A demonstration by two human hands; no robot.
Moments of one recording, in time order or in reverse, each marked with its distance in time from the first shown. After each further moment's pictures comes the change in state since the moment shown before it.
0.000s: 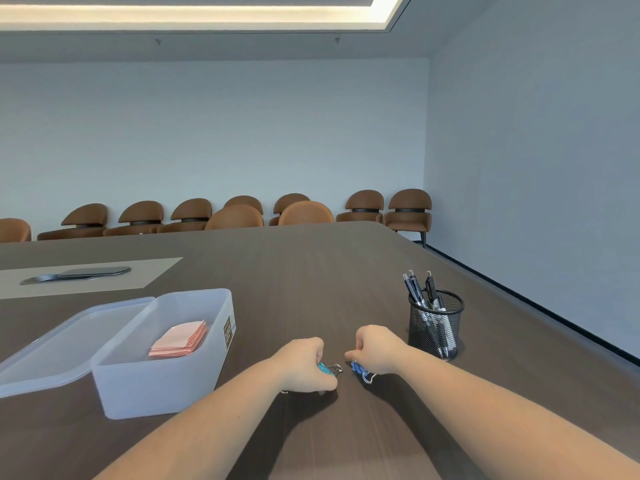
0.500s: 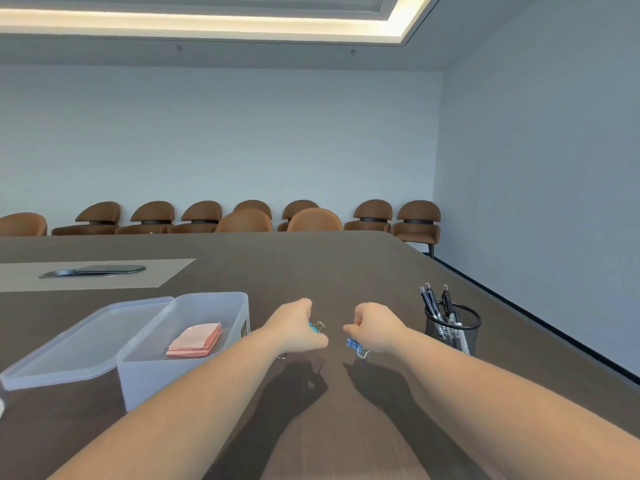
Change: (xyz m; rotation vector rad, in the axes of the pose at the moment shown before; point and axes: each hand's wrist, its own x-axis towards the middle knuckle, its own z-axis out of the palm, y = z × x) left_hand -0.009 -0.004 -0.060 -0.087 0.265 -0.055; right_hand 0.004 -0.042 -0.033 0.116 0.114 0.007
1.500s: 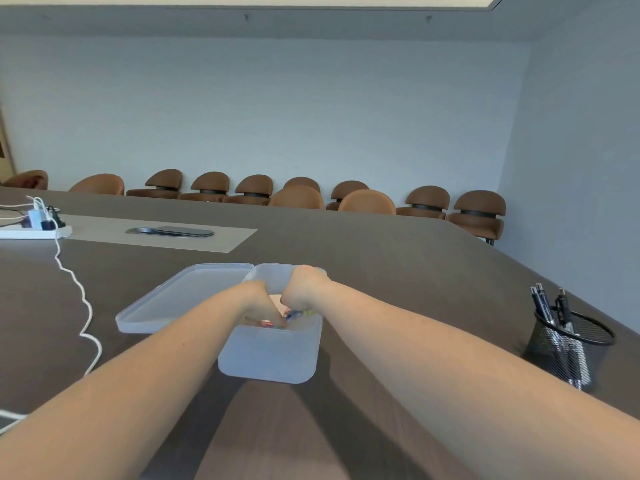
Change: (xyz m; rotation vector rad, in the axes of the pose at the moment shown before) left_hand -0.015 -0.169 -0.080 -0.186 -0.100 -0.475; right_hand 0.024 -0.232 0.077 -0.226 -0.239 -0.199
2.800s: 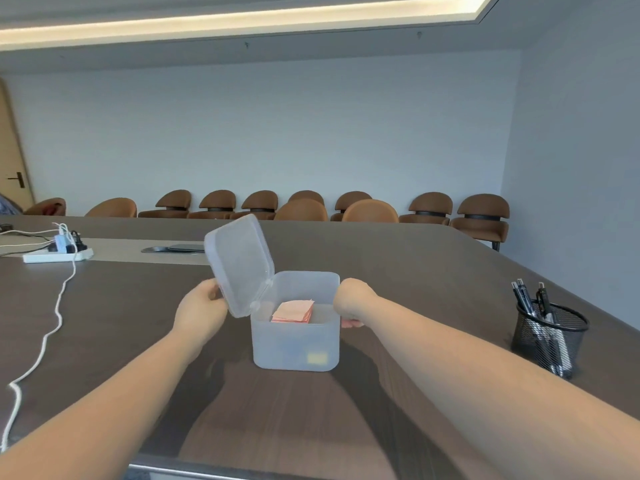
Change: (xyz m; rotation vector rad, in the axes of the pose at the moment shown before) left_hand -0.068 -0.048 -0.017 -0.473 0.591 0.175; right_hand -0.036 0.061 -0.009 0.150 -0.027 0.168
